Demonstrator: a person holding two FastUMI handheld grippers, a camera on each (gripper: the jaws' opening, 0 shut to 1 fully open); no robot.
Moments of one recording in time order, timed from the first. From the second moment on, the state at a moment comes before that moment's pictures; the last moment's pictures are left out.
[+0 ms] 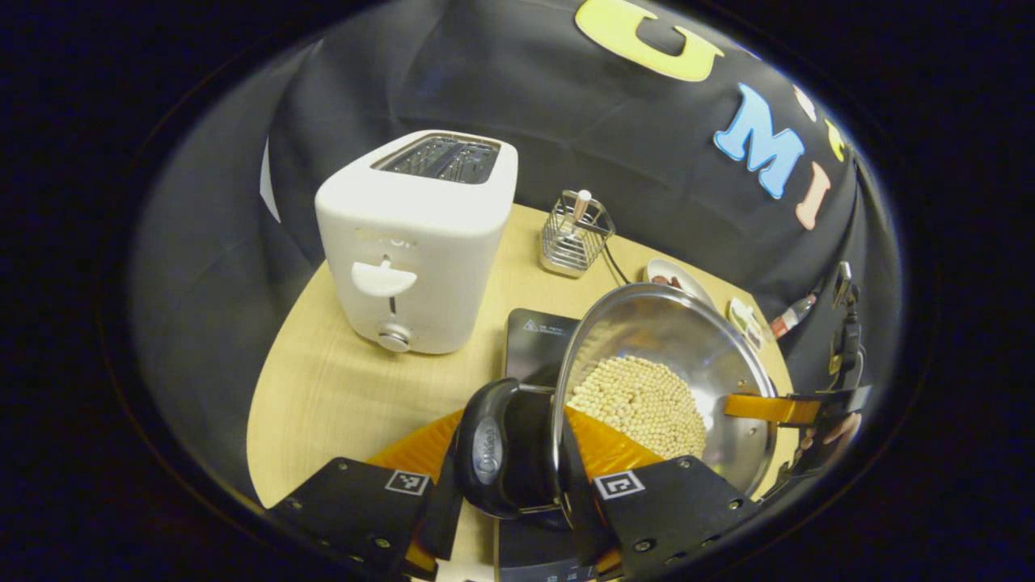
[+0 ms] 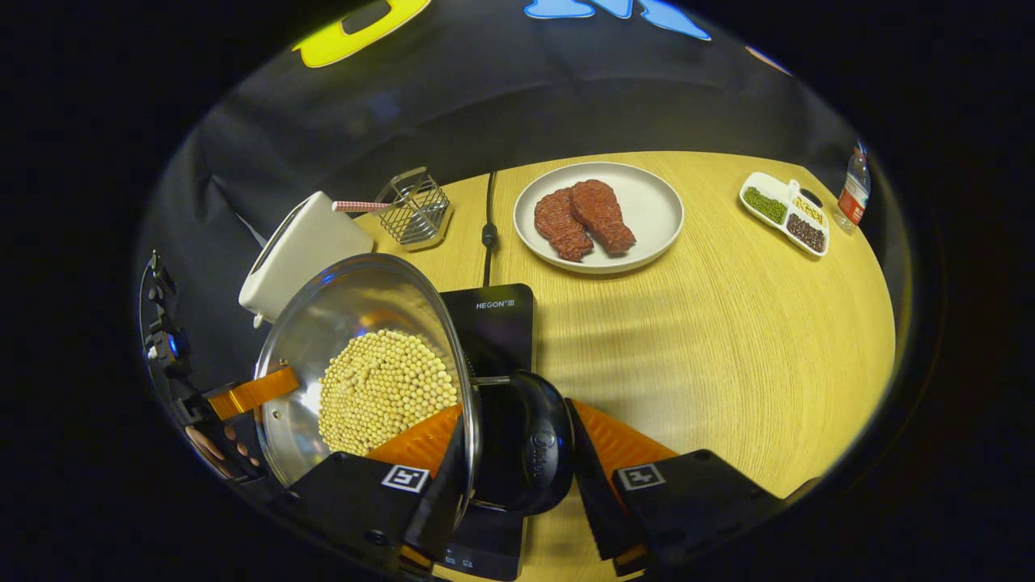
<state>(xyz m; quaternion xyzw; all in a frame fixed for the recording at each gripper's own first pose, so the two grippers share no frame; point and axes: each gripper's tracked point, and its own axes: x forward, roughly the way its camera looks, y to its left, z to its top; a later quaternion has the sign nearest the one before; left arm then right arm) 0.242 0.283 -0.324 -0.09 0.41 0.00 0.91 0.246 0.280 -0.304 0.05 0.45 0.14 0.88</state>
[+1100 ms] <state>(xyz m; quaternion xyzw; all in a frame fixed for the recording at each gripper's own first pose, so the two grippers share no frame) 0.184 0.179 -0.102 0.00 0.17 0.02 0.99 0.197 0.139 -0.120 0.05 0.25 0.06 0.96</state>
